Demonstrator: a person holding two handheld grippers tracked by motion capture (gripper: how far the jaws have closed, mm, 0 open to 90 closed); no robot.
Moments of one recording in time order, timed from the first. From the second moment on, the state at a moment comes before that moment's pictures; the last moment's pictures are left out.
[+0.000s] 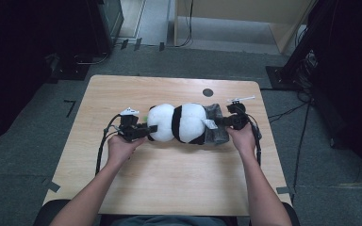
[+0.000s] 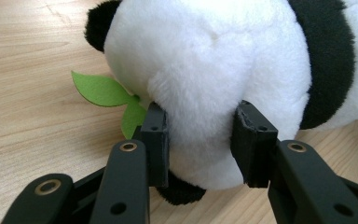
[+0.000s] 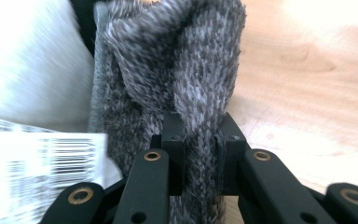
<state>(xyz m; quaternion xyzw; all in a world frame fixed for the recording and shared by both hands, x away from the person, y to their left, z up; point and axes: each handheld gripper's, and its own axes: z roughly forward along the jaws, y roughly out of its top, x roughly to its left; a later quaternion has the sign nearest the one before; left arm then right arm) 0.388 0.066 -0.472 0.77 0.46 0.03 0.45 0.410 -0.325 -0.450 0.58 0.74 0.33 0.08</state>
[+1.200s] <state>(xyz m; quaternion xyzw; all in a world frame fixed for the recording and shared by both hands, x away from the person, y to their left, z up) 0.388 0.065 -0.472 0.77 0.46 0.03 0.45 0.369 -0.275 -0.337 0.45 0.76 0.46 0.07</state>
